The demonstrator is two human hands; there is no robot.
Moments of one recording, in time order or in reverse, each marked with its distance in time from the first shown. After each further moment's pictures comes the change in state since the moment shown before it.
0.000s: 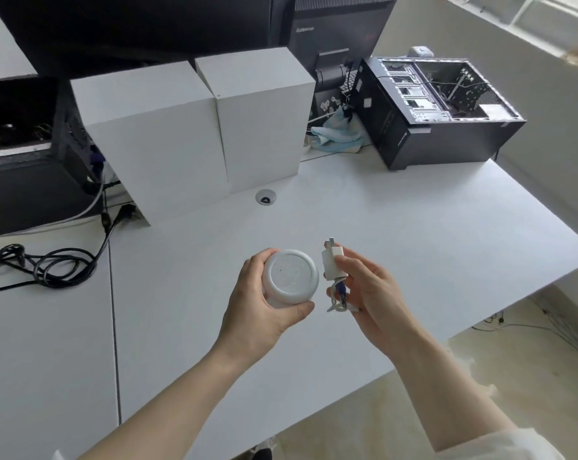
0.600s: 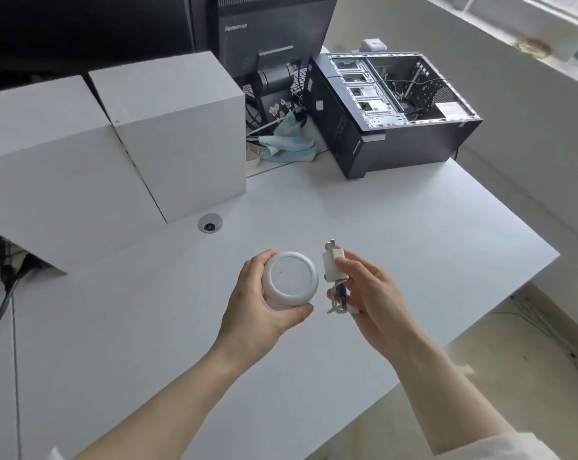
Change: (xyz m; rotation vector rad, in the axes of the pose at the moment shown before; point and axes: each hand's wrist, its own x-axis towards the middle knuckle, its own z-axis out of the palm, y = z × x) left_hand 0.104 0.030 0.088 0.019 -0.135 -0.006; right_hand 0.070 -0.054 -0.088 0.013 0.118 0.002
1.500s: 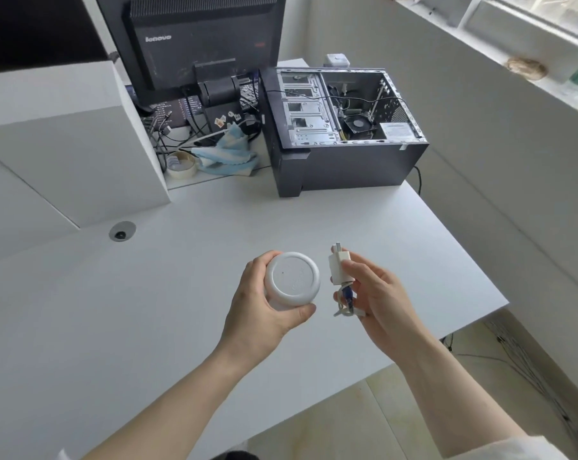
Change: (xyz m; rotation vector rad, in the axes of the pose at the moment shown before) left_hand 0.052 0.095 0.242 0.002 0.141 0.007; right_hand 0.048 -0.103 -0.242 -0.054 -0.092 0.016
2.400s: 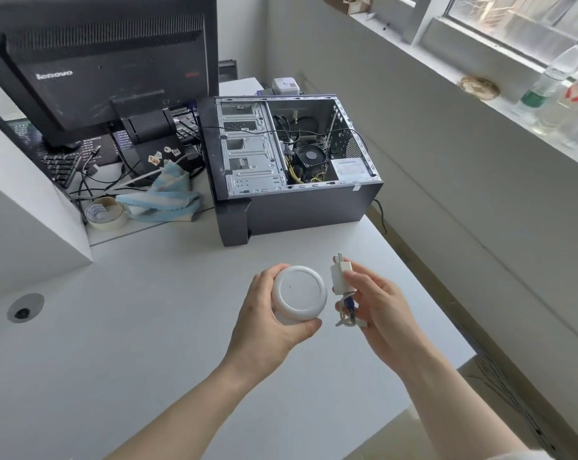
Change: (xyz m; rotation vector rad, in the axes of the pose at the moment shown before) left_hand 0.129 0.046 0.097 0.012 -0.108 0.049; right_hand 0.099 -0.078 -0.091 -0.007 0.098 -0.045
